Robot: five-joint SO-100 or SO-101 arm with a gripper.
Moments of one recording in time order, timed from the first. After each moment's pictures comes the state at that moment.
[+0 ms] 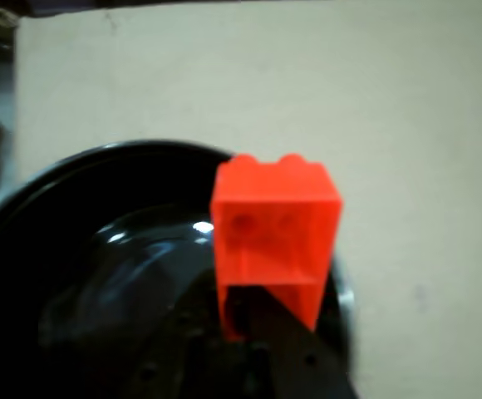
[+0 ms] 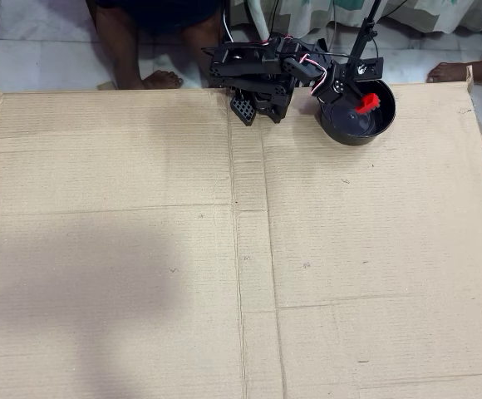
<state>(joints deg) -73.4 195.9 174.5 55.5 83.9</state>
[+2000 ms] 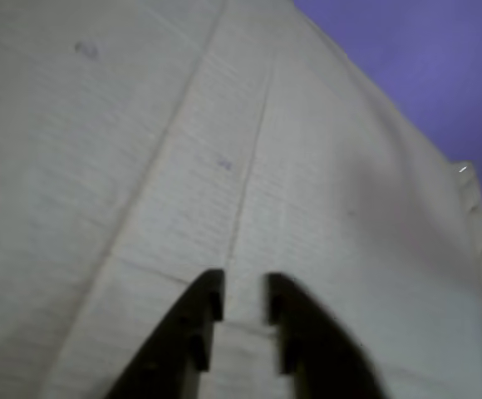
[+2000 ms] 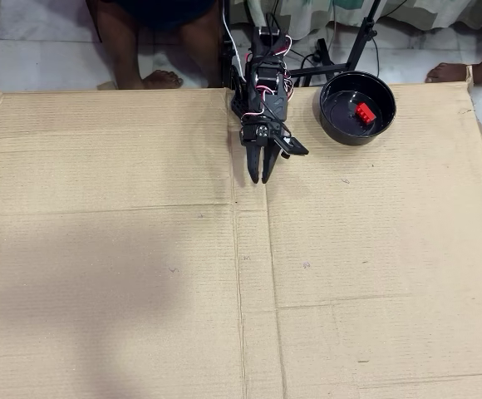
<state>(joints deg) 7.7 195.8 184.7 42.3 36.7</state>
